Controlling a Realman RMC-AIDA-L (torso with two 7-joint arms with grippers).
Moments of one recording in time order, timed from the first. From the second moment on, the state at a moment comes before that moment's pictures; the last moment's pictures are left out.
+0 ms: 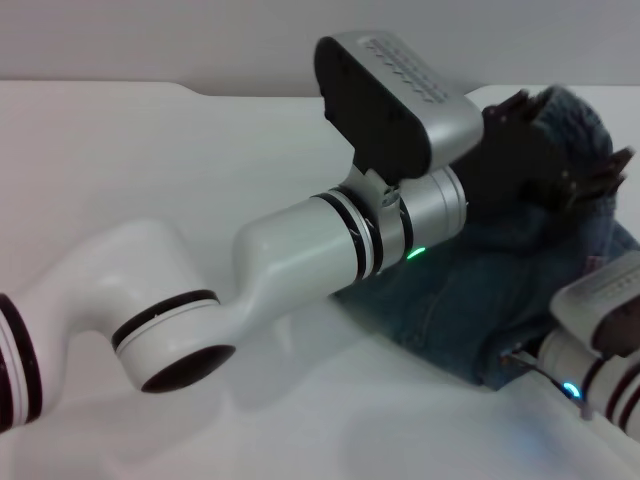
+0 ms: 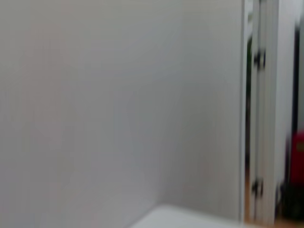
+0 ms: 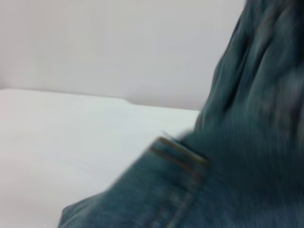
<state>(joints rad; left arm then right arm) -0.72 -2.07 -0.72 -0.96 2.72 0.35 -0.23 0.30 2.08 0.97 0.51 0.11 0.66 -2.73</state>
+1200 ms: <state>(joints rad) -0.63 -2.07 -0.84 -1.14 2.73 0.12 0.40 0.24 2.08 1.04 0.52 0.11 0.73 -2.77</state>
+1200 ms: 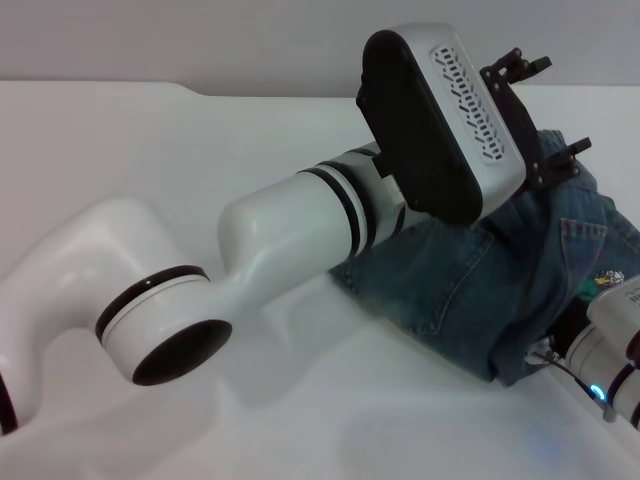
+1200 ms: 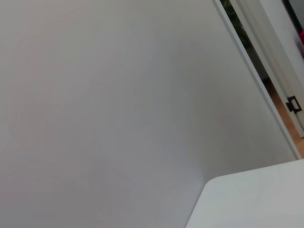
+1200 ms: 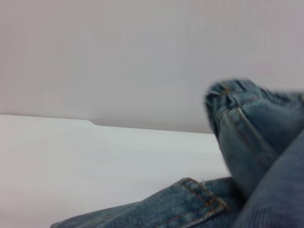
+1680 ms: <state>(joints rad) -0.50 -2.07 -0.90 -1.24 2.72 0.14 0.40 0.10 2.07 1.21 0.61 0.11 0.77 -2.89</state>
